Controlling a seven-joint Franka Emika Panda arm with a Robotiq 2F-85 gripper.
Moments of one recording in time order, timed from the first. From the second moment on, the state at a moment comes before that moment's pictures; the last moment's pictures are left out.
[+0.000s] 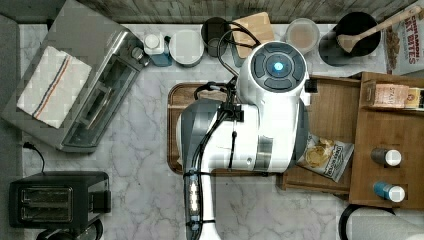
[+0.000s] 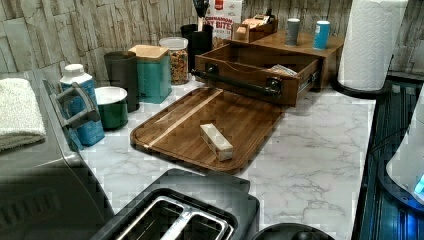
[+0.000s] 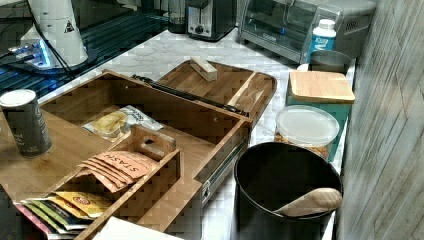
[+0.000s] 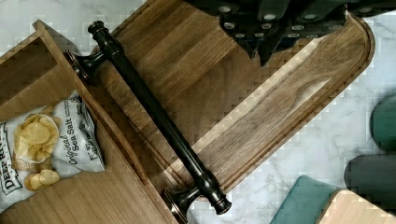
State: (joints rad) arm -0.04 0.06 -0.04 -1.83 -0.01 0.28 -0.10
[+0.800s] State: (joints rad) arm -0.04 0.09 -0.04 -1.87 -0.01 0.39 -0.24
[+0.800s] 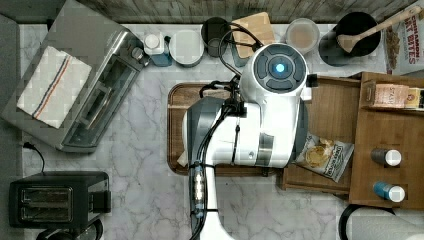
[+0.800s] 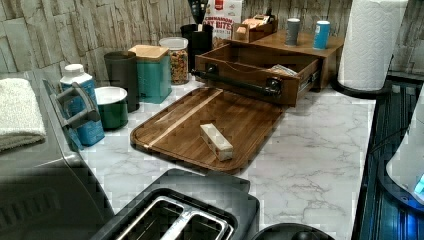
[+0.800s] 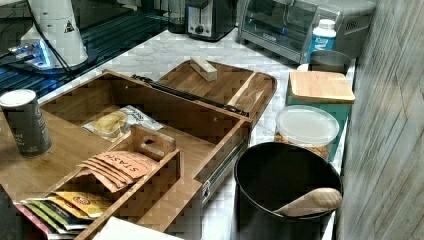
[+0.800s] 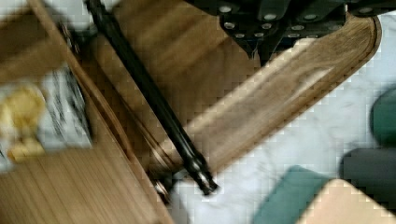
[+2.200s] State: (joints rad) arm -0.03 0.27 -0.04 -2.04 -0.21 0.69 -0.46
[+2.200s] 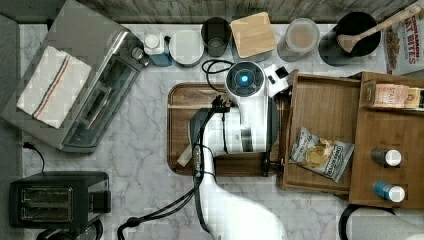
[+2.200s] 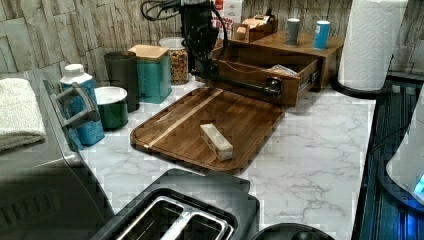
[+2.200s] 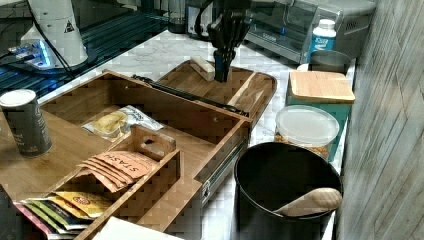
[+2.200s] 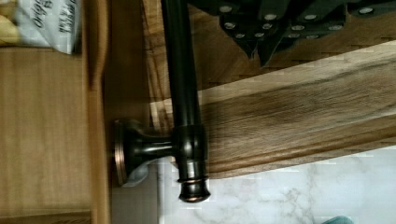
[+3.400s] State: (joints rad) arm -0.04 0.35 -0.04 -2.12 -0.24 0.80 -0.69
